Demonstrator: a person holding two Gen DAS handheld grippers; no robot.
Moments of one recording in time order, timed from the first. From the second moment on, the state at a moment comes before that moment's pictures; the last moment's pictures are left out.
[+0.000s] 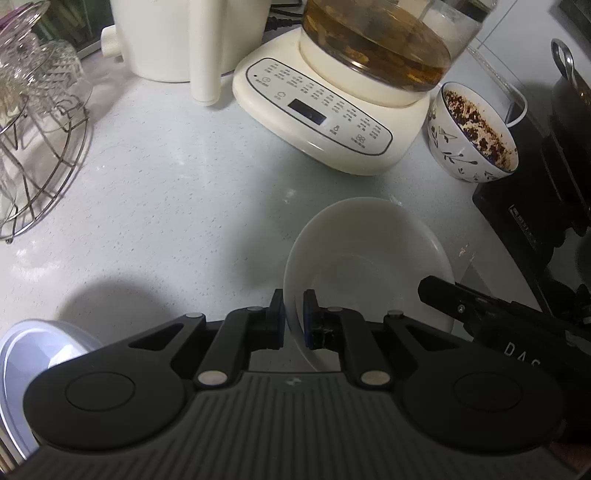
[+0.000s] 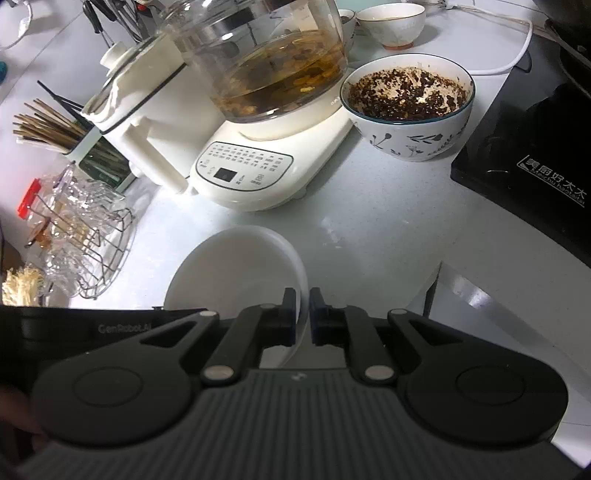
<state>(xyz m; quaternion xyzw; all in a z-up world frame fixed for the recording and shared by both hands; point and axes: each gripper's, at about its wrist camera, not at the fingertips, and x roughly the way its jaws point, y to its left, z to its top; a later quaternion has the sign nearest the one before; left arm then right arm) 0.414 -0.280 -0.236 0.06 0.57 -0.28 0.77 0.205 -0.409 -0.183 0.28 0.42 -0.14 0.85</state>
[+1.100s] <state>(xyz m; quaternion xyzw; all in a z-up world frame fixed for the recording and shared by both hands) 0.361 -0.208 -0.106 0.01 0.52 -0.30 0.80 0.173 -0.363 -0.071 0.26 0.35 -0.12 0.89</state>
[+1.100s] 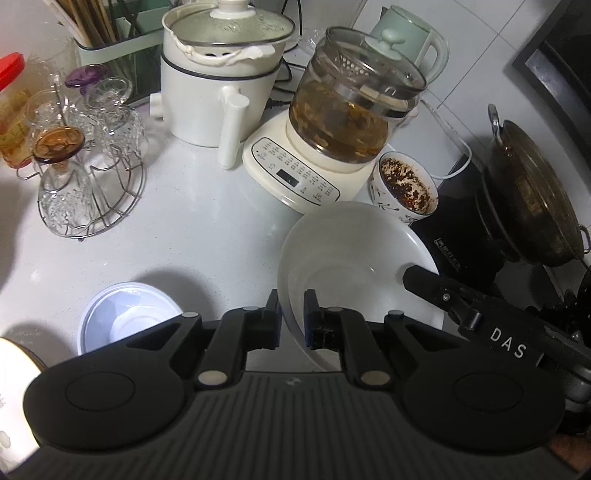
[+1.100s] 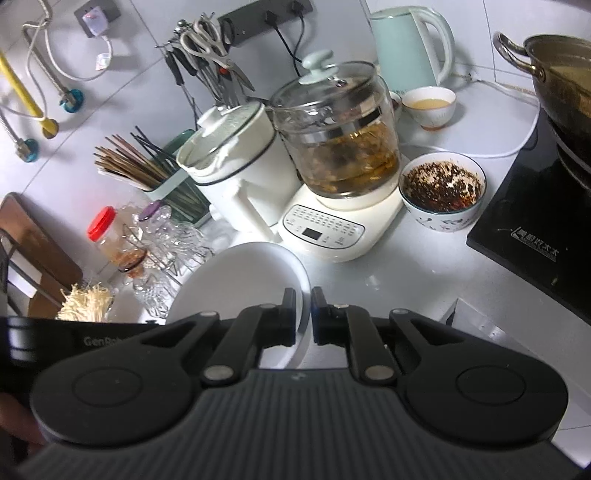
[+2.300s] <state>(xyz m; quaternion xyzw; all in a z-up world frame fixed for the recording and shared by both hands) 0.338 -0.071 -0.079 -0.08 0.48 -0.18 0.86 0.216 -0.265 -0.044 0.19 0.36 0.03 0.91</state>
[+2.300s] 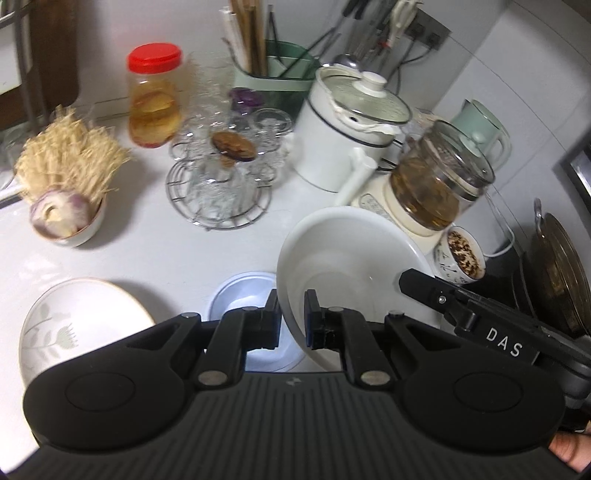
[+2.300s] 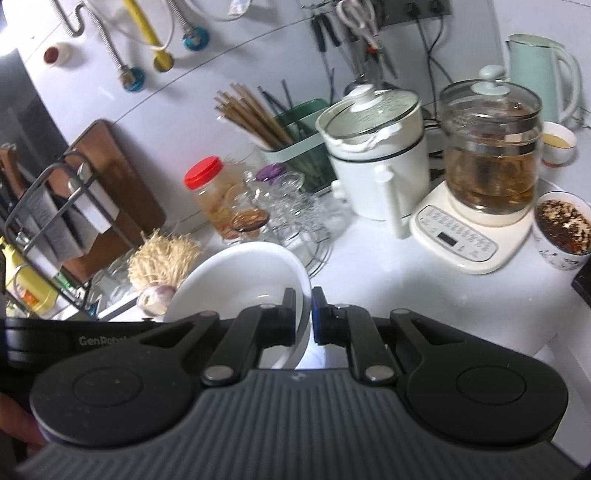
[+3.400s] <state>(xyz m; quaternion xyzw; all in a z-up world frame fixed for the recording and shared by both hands) 0.366 -0.037 -0.184 -0.16 0.54 -0.09 0.82 0.268 -0.225 -0.120 0.13 0.47 0.05 0.87</state>
